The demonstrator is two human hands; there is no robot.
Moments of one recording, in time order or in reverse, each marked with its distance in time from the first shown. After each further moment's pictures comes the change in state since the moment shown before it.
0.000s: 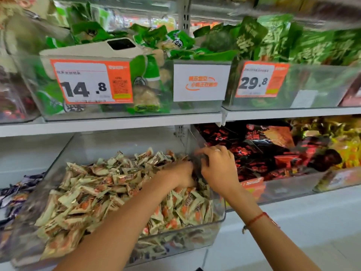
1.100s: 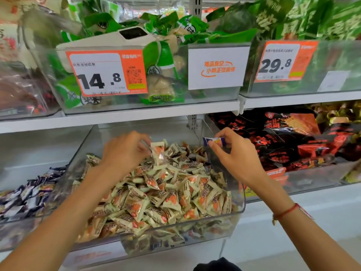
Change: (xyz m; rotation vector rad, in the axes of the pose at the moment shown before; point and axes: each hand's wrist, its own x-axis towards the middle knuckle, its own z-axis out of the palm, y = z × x) left_hand -0.107 -0.082 -0.056 -0.036 0.534 -0.290; right_hand 0.001 0.003 -0.009 0.319 0.104 -0.073
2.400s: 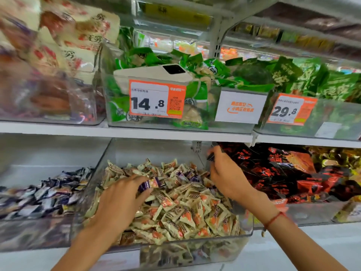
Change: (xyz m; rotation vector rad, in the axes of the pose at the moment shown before) left_hand -0.074 -0.045 0.022 0.047 0.113 0.028; right_hand 0.020 -0.050 0.016 -0.240 -0.290 -0.150
